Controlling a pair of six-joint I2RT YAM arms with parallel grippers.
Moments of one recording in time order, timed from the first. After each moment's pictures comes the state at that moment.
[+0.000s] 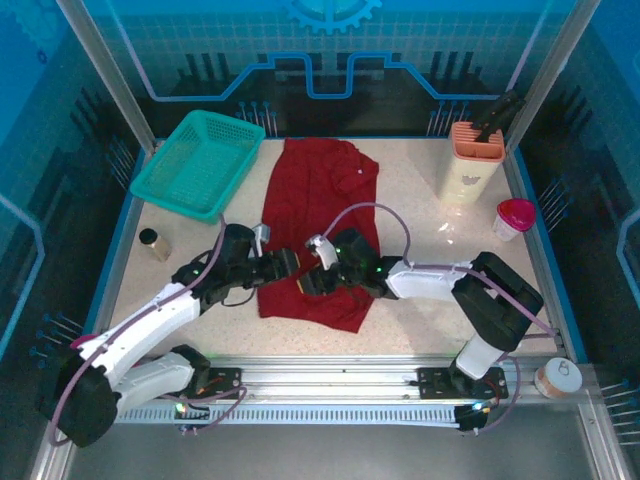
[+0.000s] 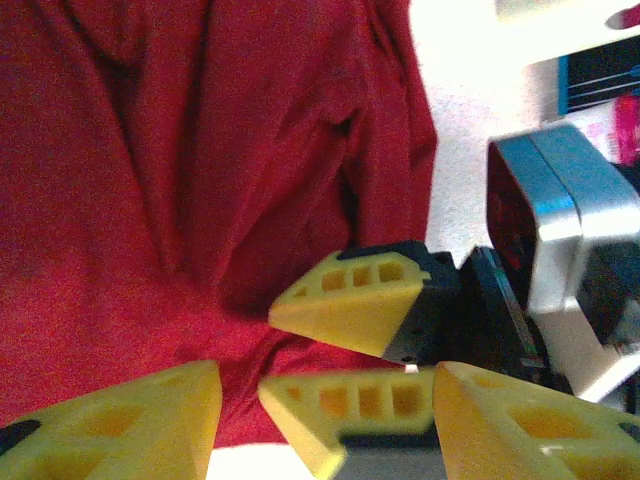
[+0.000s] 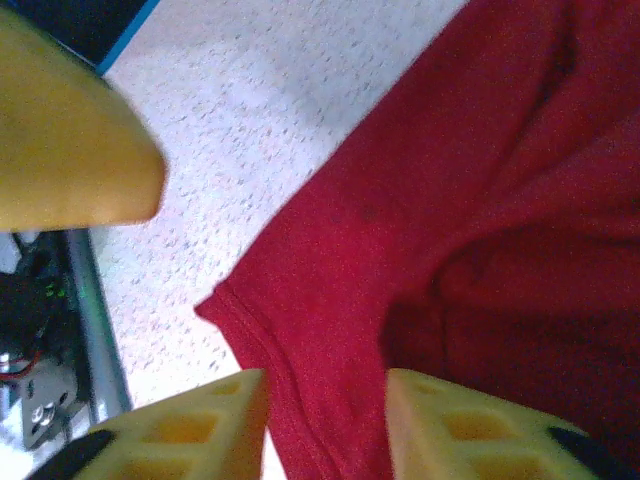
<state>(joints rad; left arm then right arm) -0.50 1.06 0.66 -0.35 0.30 -0.88 0.80 1.65 0.78 0.20 -0.44 0.38</state>
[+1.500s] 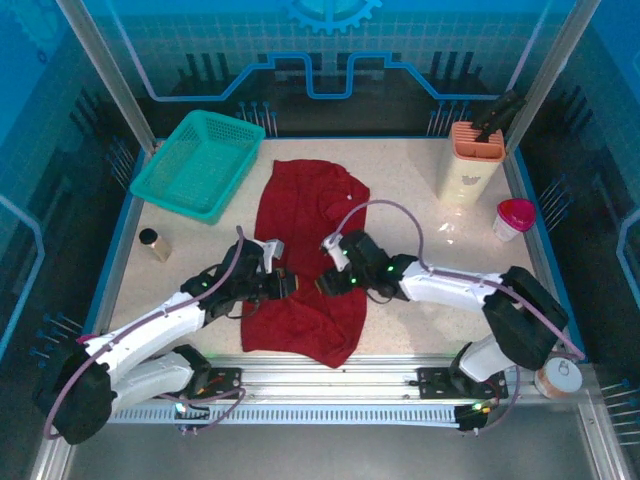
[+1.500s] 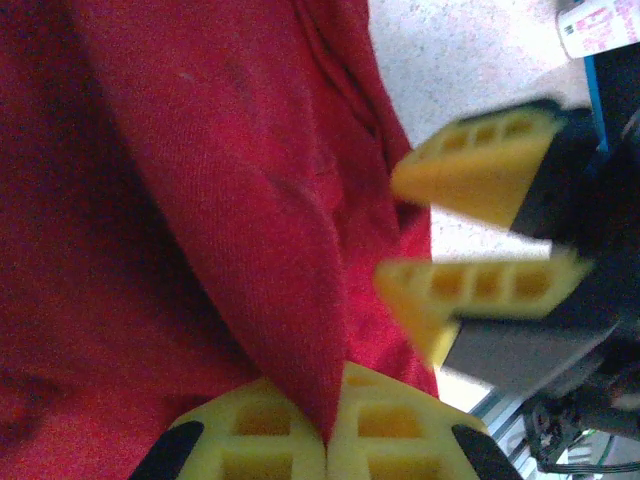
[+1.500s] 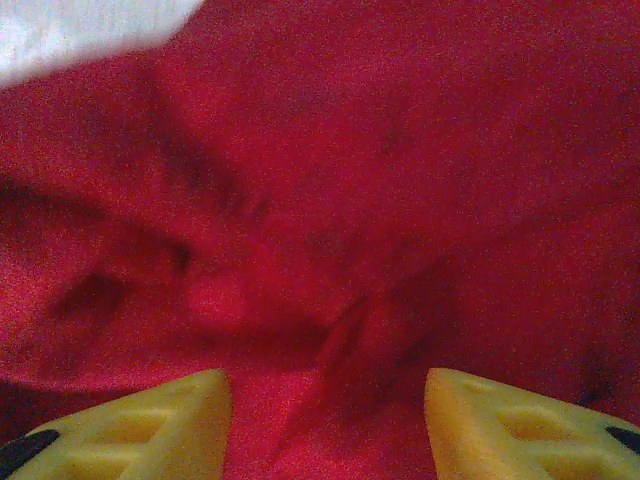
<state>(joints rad) -0.59 1.03 0.53 -0.25 0.29 -0.72 0.85 1.51 0.81 -0.15 -0.11 0.22</state>
